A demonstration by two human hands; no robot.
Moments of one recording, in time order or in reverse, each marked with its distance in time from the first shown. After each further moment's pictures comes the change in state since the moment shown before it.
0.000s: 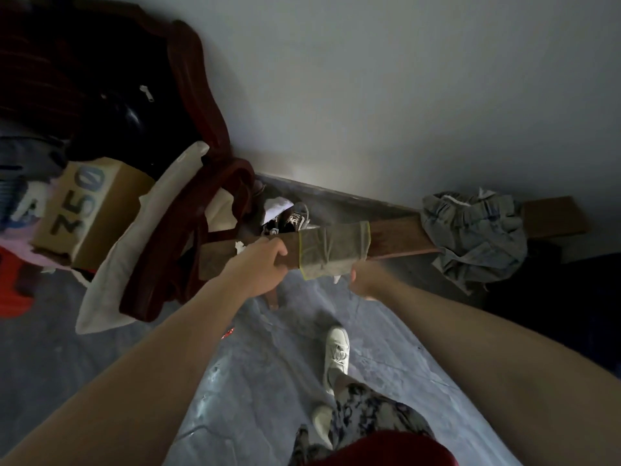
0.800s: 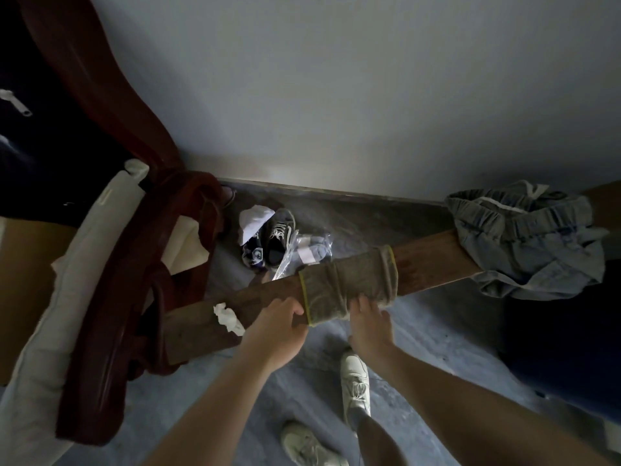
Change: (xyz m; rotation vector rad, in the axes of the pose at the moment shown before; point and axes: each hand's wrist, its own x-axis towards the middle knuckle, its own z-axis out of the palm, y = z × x) left_hand 0.182 -0.070 0.067 -0.160 -0.237 -0.018; right_hand 0.178 0.000 0.114 -0.150 0.146 0.228
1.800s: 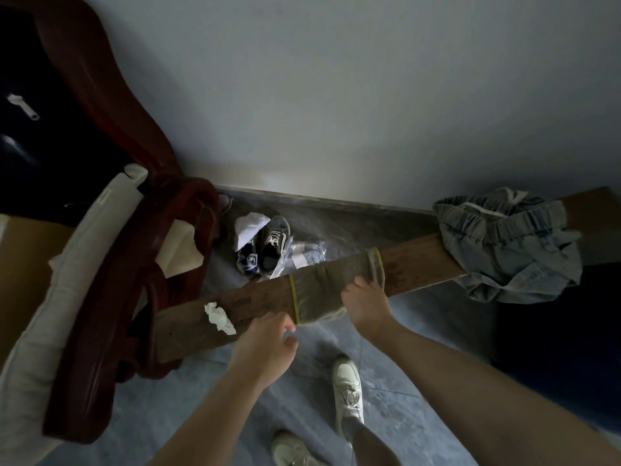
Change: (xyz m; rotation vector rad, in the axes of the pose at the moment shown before) left_hand -0.029 0.006 0.023 0.071 0.113 0.053; right_hand 0.006 0.025 -0.060 -0.158 0.107 -0.316
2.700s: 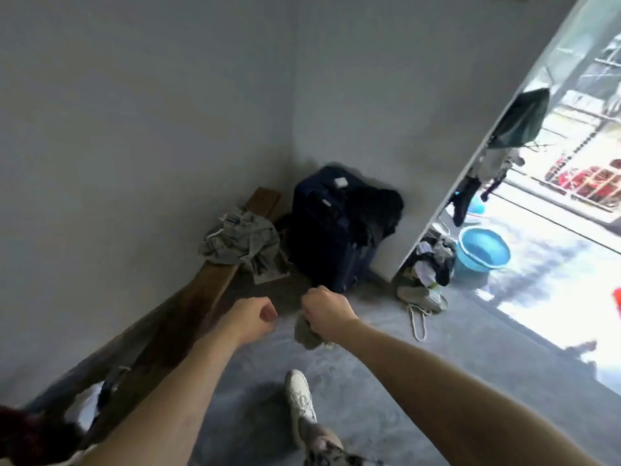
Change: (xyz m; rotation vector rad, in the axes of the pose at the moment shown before) left_hand -0.234 0.188 0.040 0.482 -0.309 0.841; right_hand -0.443 -0.084 -0.060 0.310 0.398 0.880
